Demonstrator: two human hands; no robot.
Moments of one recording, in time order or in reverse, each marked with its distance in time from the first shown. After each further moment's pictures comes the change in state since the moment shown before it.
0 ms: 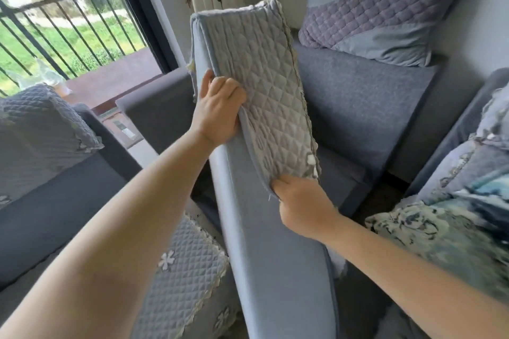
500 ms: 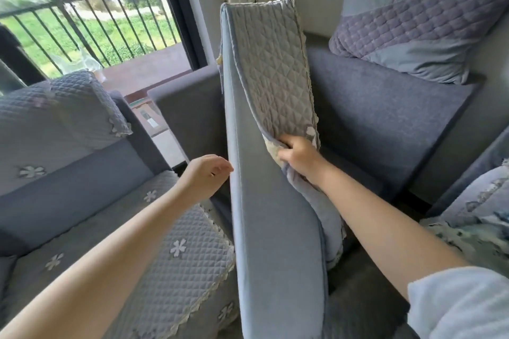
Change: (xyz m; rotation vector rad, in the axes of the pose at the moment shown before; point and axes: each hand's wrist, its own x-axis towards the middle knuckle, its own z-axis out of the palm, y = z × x) left_hand -0.111 0.021 -0.059 -0.608 -0.491 -0.880; right_hand 0.076 0.000 0.003 0.844 -0.204 0.463
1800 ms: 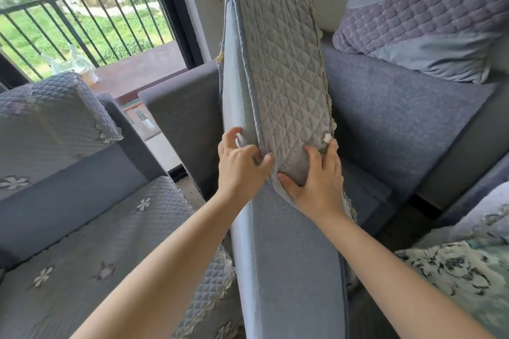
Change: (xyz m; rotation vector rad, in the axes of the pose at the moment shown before) left_hand 0.064 0.043 0.061 0.013 0.194 -0.040; right_hand 0.015 0.070 0.009 -0.524 0.514 0.007
